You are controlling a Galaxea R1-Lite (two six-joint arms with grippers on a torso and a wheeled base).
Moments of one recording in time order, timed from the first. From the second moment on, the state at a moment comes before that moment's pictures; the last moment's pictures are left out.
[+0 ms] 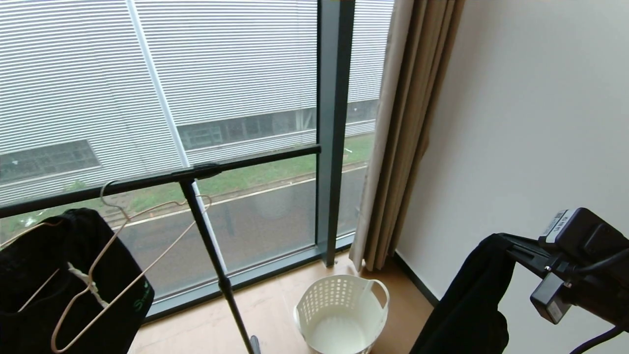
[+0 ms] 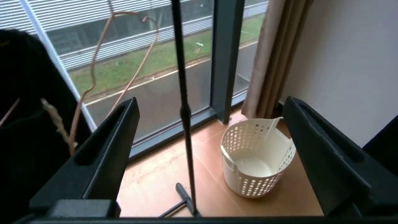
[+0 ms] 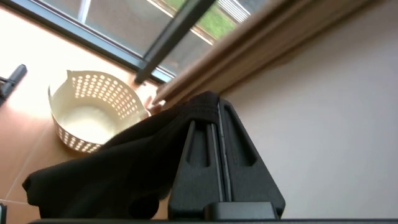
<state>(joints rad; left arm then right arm) -0.01 0.01 -0.02 0.04 -0.12 0.04 0.49 1.18 -0.42 -0.45 -0.17 -0.59</state>
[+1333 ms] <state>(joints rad) -0.01 0.01 -0.02 0.04 -0.12 0.04 0.49 1.18 -0.42 -0.45 -0.17 -0.59</state>
